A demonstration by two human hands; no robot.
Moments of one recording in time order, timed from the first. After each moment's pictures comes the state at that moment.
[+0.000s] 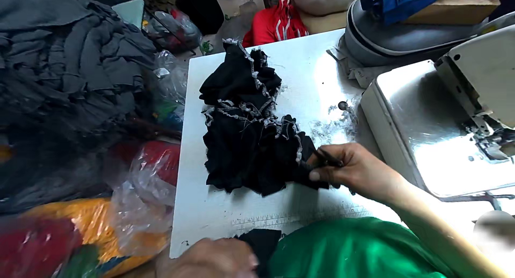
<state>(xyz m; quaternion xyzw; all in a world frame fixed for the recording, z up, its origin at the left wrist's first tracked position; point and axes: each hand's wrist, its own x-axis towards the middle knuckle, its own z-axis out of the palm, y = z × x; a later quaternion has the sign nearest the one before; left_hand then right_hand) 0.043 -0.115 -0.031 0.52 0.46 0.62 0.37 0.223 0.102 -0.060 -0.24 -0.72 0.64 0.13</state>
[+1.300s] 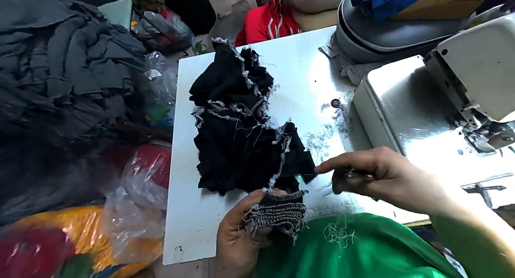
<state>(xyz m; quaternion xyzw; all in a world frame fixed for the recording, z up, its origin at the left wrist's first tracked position) 0.074 -0.076 -0.098 0.43 0.49 0.67 0.35 0.267 0.115 -0.052 -0.15 -0.79 0.58 0.13</state>
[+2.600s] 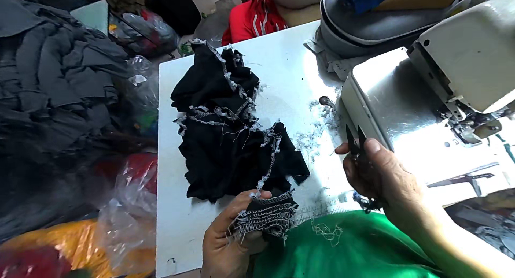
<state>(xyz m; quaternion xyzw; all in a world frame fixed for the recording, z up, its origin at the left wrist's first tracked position) 0.070 -0.073 -0.097 0.44 0.52 0.65 0.35 0.276 0.078 -0.066 -0.39 -0.53 0.70 0.28</state>
